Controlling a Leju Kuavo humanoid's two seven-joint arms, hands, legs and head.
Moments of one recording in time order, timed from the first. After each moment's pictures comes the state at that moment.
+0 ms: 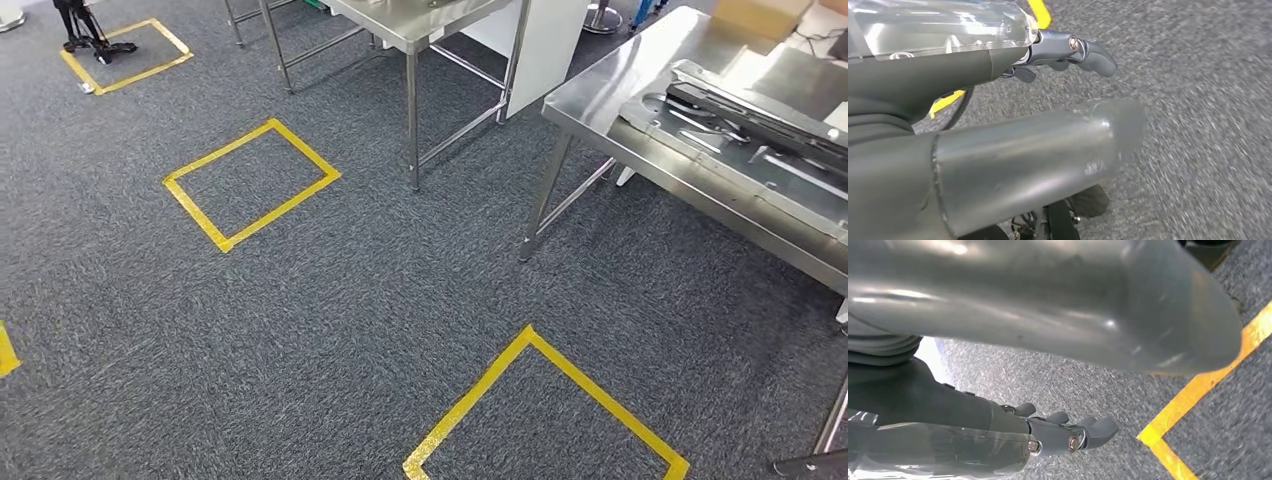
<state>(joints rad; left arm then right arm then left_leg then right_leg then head) -0.10 -0.26 1.30 -0.20 -0.92 0.39 -0.31 -0.06 0.11 -0.58 -0.21 0.53 -0.22 0.08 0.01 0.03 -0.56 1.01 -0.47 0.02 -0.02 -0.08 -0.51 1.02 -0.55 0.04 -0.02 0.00</state>
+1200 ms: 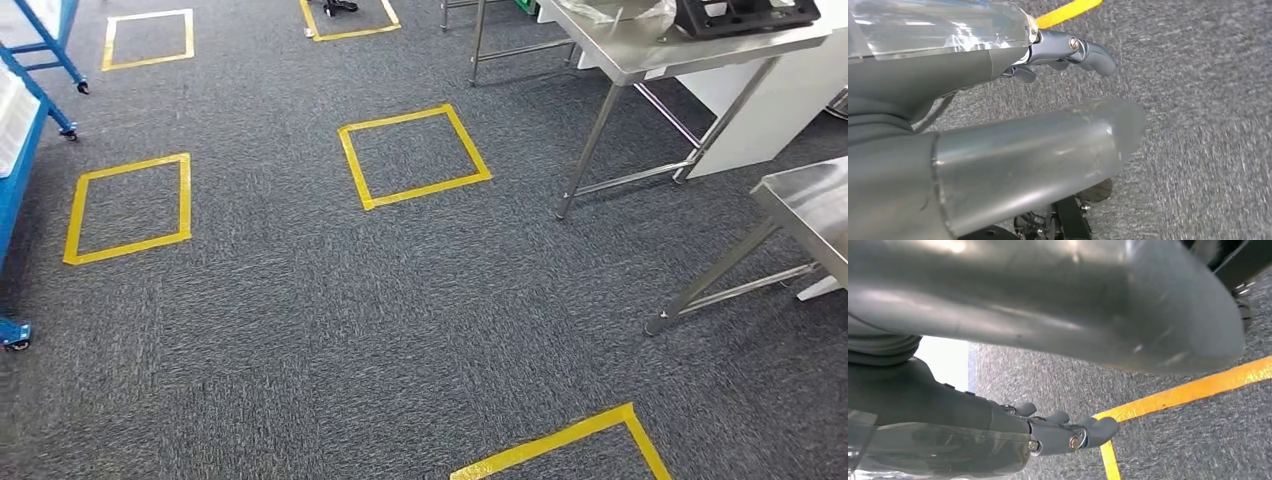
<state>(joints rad) -0.08 -0.18 1.23 -0.20 -0.99 0.19 -0.32 -0.04 0.14 -0.58 -0.20 0.55 -0.22 0.08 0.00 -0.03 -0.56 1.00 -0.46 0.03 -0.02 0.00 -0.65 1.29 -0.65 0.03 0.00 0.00</state>
